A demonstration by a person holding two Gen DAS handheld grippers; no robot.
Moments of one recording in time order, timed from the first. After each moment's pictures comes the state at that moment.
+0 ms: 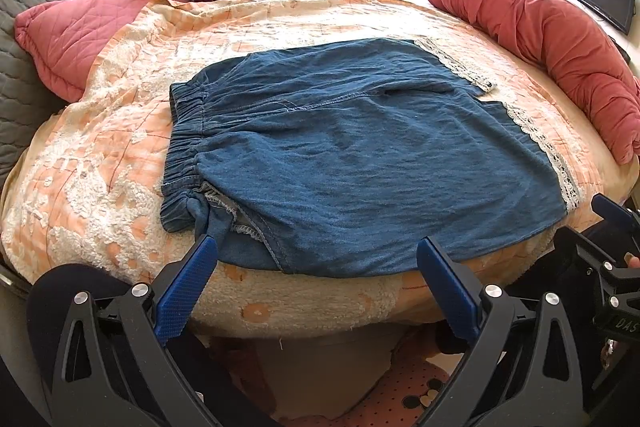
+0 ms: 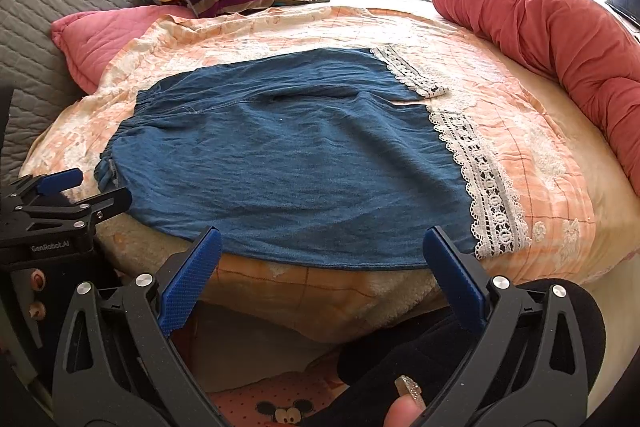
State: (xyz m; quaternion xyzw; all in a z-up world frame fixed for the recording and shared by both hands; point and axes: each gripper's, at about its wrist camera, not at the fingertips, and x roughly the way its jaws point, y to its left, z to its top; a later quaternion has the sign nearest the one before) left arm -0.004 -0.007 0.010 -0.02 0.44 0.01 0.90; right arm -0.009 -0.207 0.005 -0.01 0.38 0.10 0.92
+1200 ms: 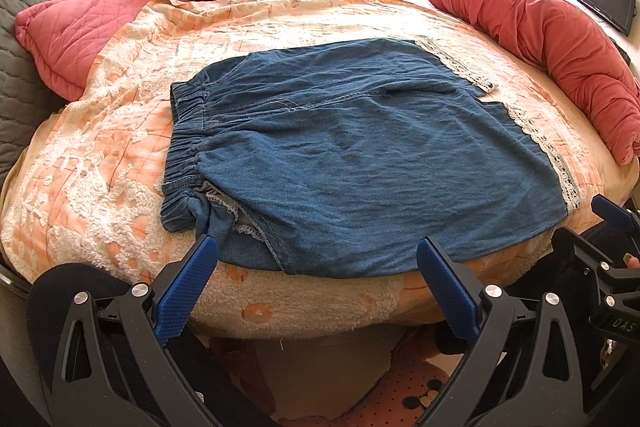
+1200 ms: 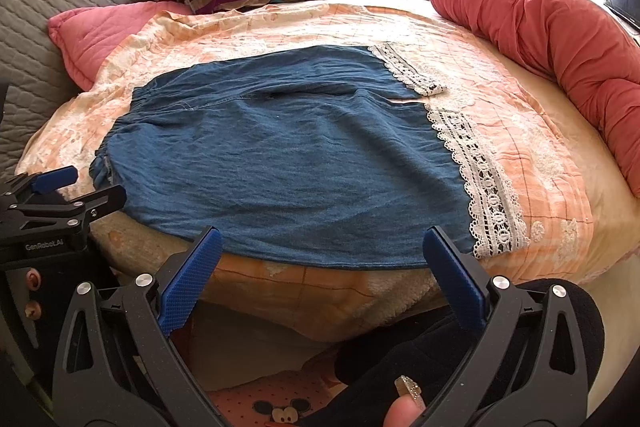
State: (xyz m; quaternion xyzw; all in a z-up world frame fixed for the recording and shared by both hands) left arm -0.005 -0.005 0.011 -0.02 0.44 0.00 0.90; right arm -0.007 -0.207 0.002 -0.02 0.39 0.10 0.92
